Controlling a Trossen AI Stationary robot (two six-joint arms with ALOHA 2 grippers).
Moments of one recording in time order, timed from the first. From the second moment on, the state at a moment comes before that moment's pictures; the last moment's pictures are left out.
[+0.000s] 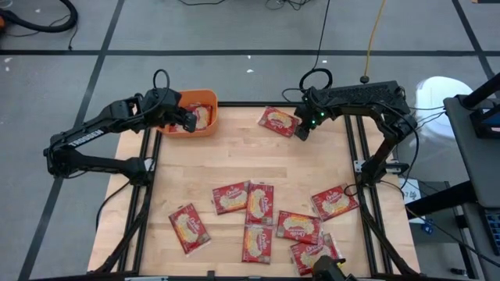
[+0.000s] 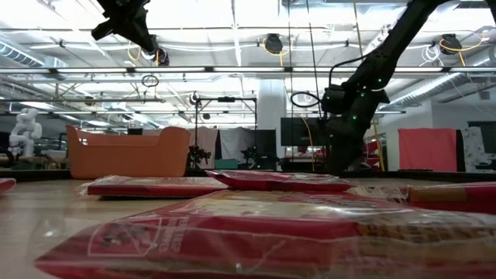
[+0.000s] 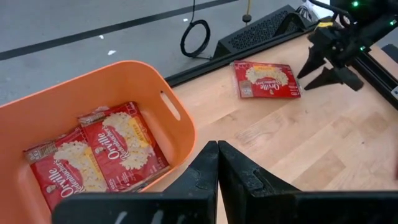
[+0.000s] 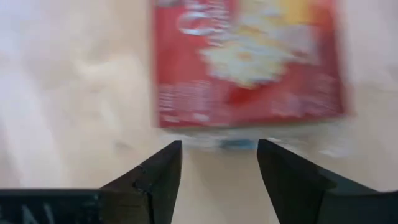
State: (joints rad) left arm 0.41 1.02 1.22 -0.94 -0.28 -0.54; right arm -0.87 1.70 0.88 -0.39 -0.39 -0.20
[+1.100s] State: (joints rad) left arm 0.41 1.02 1.22 -0.95 -0.28 -0.55; right arm -0.80 1.75 0.89 -0.29 -0.29 -0.01
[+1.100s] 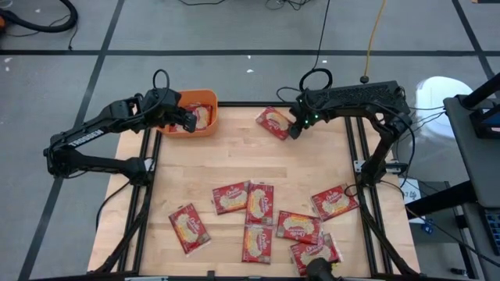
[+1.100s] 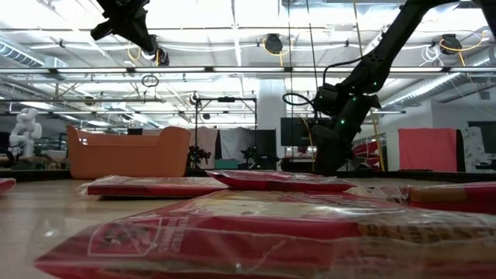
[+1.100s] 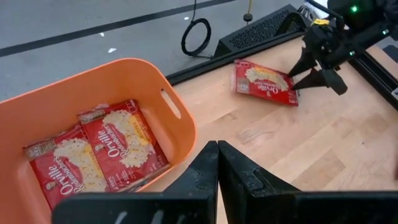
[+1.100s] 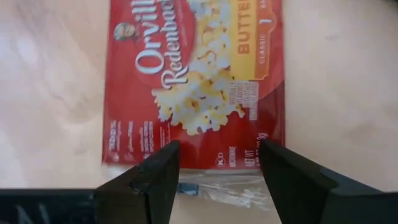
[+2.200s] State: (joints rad) left arm 0.41 1.02 1.22 -0.94 -0.26 -0.53; right arm -0.66 1.74 0.89 -0.37 -0.13 0.74
